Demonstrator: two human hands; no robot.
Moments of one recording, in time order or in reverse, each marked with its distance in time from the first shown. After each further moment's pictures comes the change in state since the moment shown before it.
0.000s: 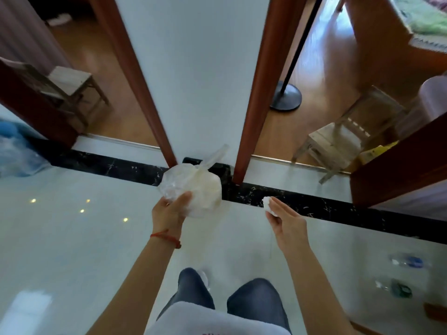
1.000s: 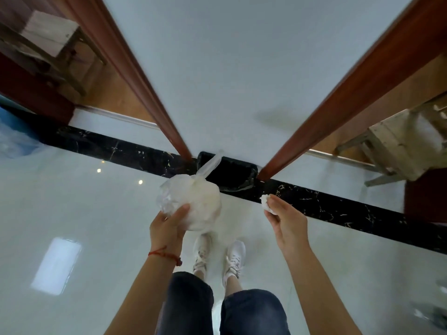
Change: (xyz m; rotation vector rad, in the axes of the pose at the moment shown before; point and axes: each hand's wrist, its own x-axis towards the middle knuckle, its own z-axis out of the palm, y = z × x) left_hand 0.233 -0.018 -0.001 -0.002 0.227 -0.178; right_hand 0.225 0.058 0.146 -0.132 0.076 0.174
